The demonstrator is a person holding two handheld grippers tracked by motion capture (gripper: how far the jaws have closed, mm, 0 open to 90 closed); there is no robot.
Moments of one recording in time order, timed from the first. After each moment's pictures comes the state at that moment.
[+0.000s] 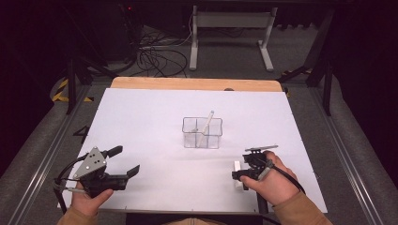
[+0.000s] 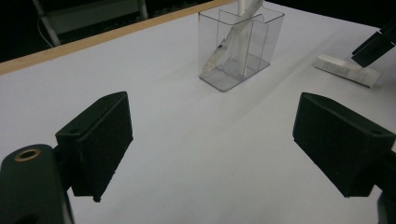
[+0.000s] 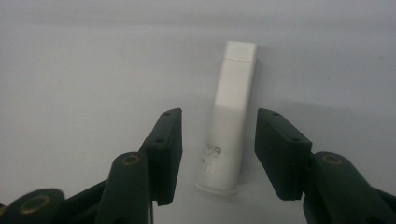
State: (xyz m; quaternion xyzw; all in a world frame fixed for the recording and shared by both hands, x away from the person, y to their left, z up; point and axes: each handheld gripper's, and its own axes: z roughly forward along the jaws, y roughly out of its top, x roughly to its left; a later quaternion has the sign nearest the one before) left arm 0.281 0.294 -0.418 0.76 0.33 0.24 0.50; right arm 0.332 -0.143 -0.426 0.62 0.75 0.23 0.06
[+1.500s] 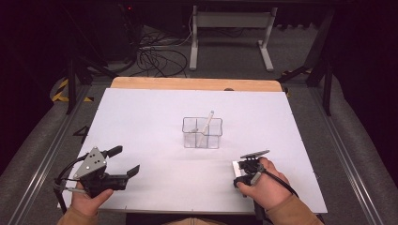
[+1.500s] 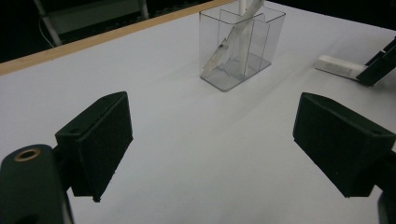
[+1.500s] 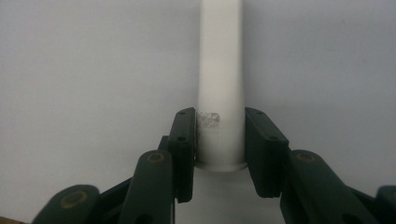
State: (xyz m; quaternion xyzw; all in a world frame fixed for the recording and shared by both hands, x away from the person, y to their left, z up) left arm 0.281 0.294 -0.419 0.76 0.33 0.24 0.50; right arm 0.327 -0.133 -0.444 0.64 0.75 0.16 0.05
